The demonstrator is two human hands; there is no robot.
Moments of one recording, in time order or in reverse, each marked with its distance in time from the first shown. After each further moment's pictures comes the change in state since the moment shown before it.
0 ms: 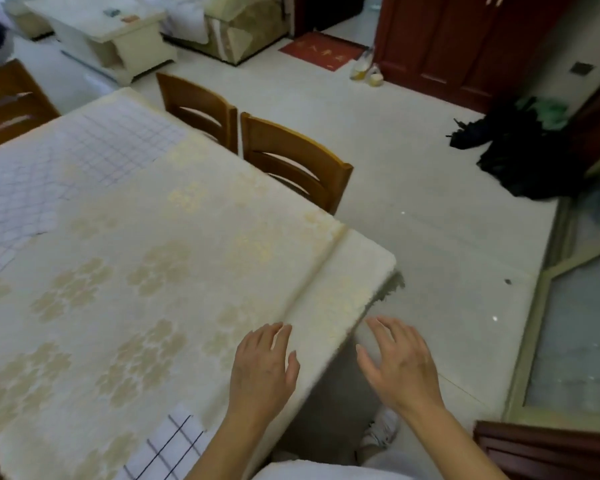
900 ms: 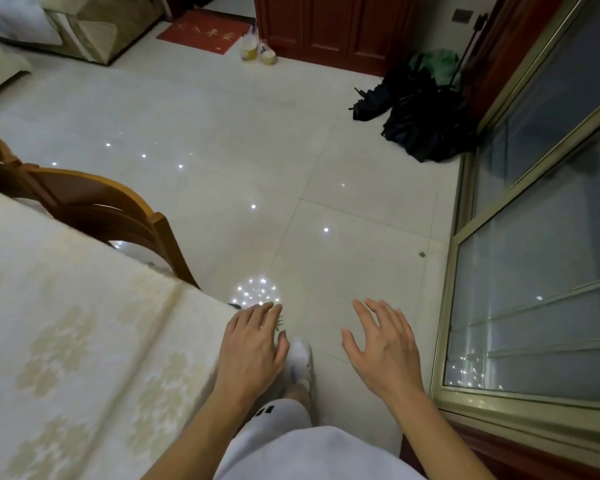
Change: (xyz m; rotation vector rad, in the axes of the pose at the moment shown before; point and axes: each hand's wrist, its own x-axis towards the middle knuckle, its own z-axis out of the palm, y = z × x) left_hand 0.232 0.293 0.107 0.069 -0.147 0.253; right_hand 0.101 0.318 -0.082 0.042 0.040 0.327
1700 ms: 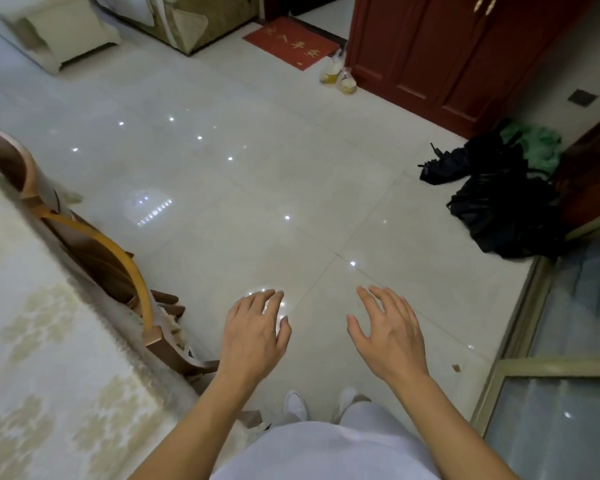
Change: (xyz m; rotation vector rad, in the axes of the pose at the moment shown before) left_hand 0.310 -0.096 -0.016 -0.065 0.175 -0.275; right_hand 0.392 -0.064 -0.021 -0.031 -0.050 -0.293
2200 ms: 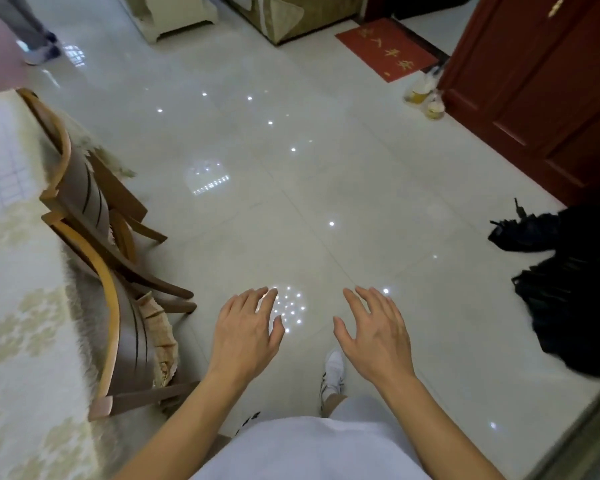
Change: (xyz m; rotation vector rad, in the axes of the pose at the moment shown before) left_hand 0.169 -0.023 0.024 0.093 -0.013 -0.298; right_hand 0.241 -0.004 0.016 0.026 -0.117 -0.324
